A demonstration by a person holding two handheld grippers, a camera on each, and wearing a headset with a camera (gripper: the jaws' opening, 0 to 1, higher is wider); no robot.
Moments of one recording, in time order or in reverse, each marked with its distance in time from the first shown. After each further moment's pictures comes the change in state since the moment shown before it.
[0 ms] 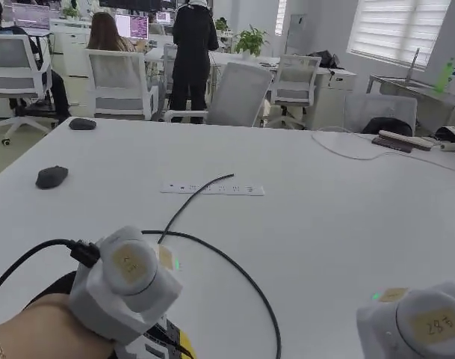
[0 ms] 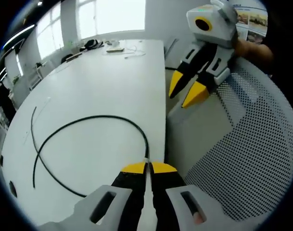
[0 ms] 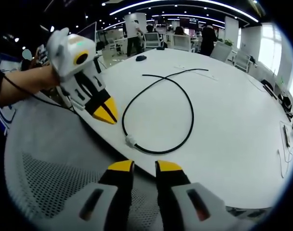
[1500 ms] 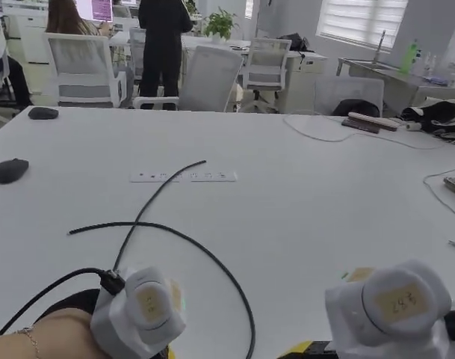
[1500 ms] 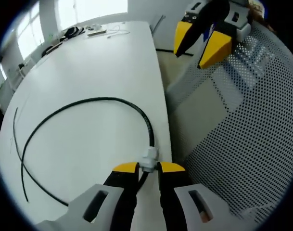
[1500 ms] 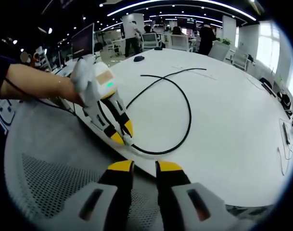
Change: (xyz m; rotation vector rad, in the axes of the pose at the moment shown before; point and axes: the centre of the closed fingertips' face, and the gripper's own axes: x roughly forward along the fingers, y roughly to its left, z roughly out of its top) left arm 0.052 0.006 -0.027 0.059 0.130 -0.101; right arm 0.000 -0.002 -0.001 0.017 0.000 -0.004
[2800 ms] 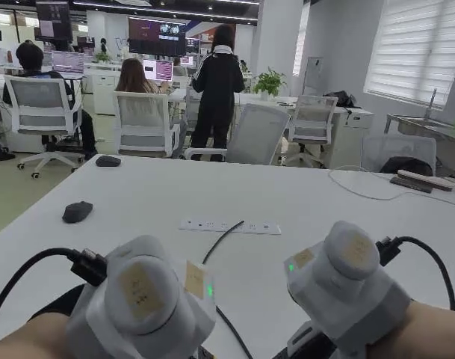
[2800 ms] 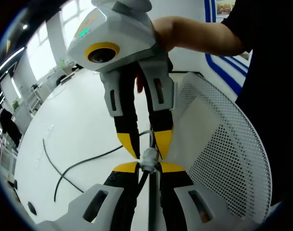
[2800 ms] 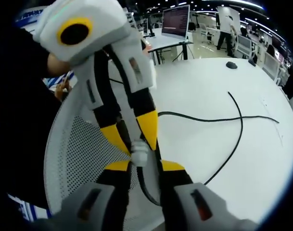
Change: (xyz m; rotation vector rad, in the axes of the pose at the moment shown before) left arm -0.105 -0.064 0.077 0.090 -0.157 0.136; right arm -0.004 0.080 0.044 -0.560 0.225 0.641
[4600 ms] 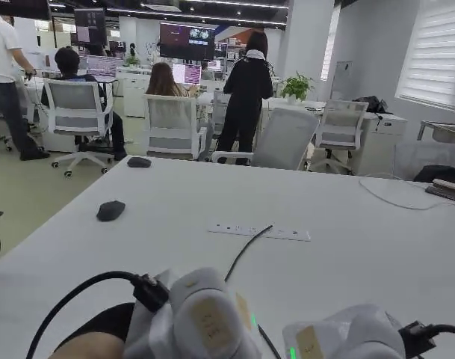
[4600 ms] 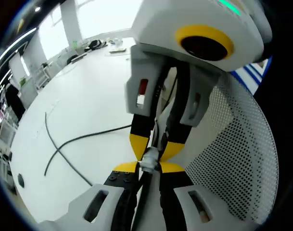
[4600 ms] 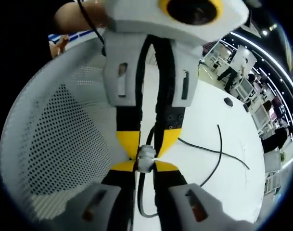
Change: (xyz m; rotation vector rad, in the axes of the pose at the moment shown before) left arm 0.005 0.006 -0.037 -0.243 0.042 0.050; right arm 0.033 -0.007 0.008 -0.429 0.043 -0.302
